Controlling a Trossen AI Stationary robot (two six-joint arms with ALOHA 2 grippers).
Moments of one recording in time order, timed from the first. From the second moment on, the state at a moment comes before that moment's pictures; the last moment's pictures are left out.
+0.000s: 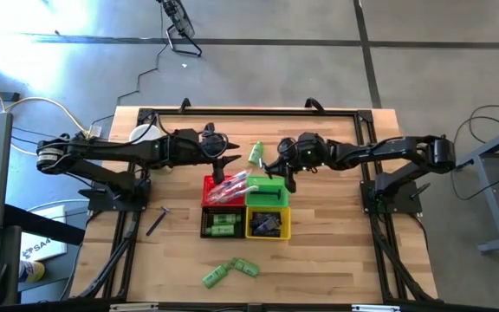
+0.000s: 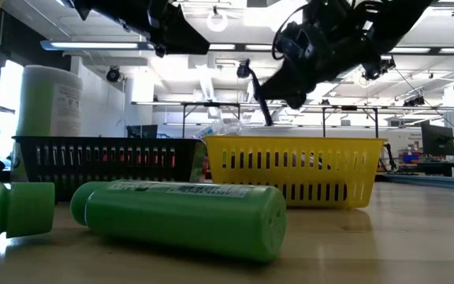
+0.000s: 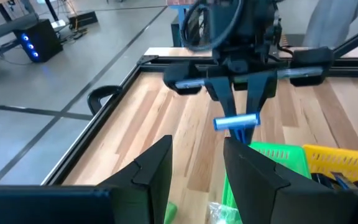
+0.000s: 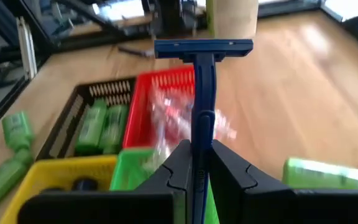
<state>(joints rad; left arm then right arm) 0.13 1.18 0.84 0.09 -0.15 0.07 -0.23 1.44 0.72 0.28 -0.29 0.06</state>
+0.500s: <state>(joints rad) 0.13 1.18 0.84 0.06 -0.15 0.07 -0.15 1.46 0.72 0.10 -0.28 0.16</state>
